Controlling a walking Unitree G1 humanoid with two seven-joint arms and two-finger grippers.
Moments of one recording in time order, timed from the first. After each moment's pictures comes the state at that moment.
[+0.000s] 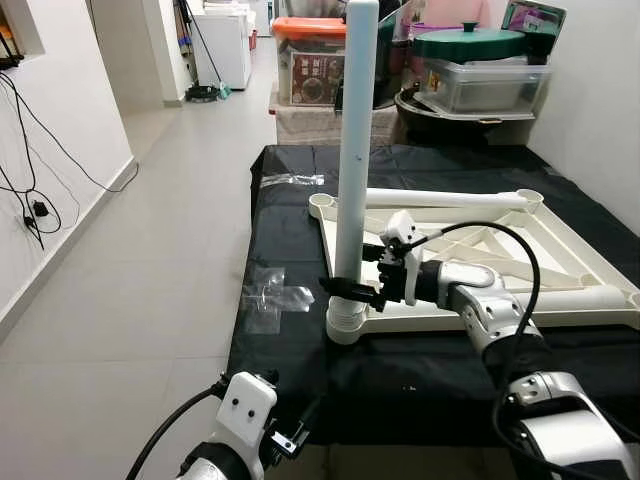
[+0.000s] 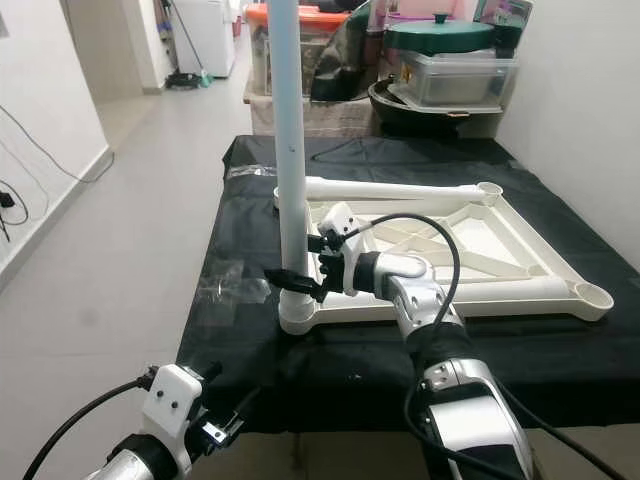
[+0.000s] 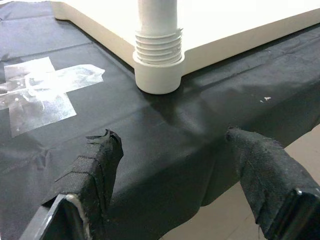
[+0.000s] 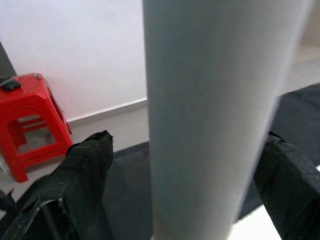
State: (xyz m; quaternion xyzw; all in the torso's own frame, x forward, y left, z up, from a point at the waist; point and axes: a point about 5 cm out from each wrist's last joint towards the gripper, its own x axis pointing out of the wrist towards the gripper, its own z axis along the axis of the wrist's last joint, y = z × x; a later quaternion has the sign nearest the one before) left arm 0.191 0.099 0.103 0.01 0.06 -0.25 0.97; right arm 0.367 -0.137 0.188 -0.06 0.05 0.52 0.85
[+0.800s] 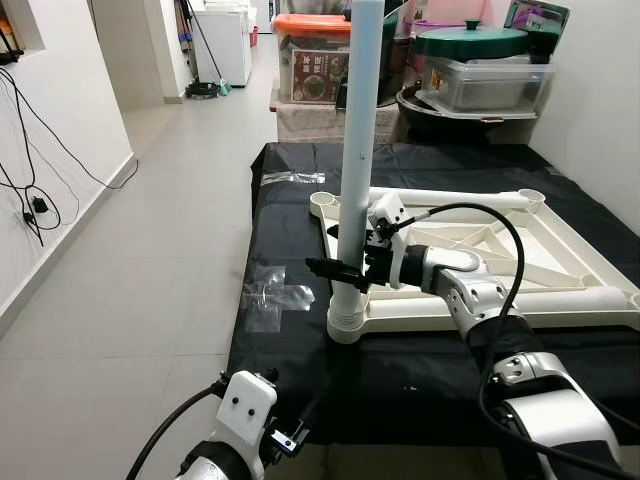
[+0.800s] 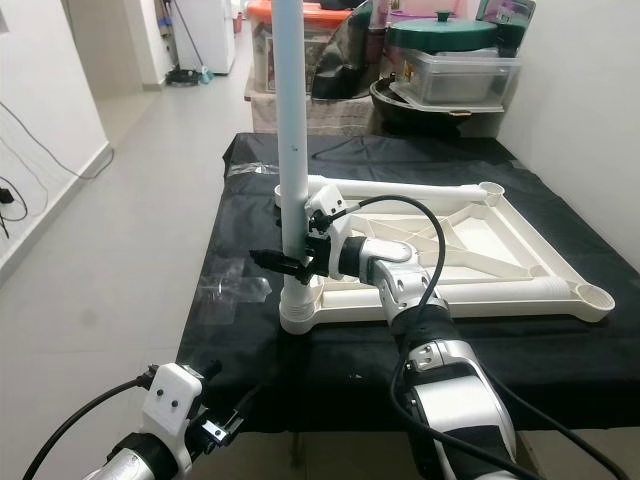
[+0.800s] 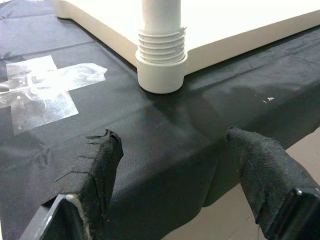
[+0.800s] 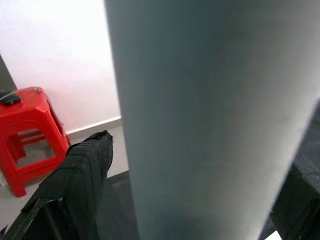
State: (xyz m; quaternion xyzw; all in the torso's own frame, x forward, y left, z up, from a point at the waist) left arm 0.191 0.099 0.103 0.01 0.05 -0.25 0.97; right arm 0.376 -0.125 0.203 -0.05 0.03 0.51 0.86
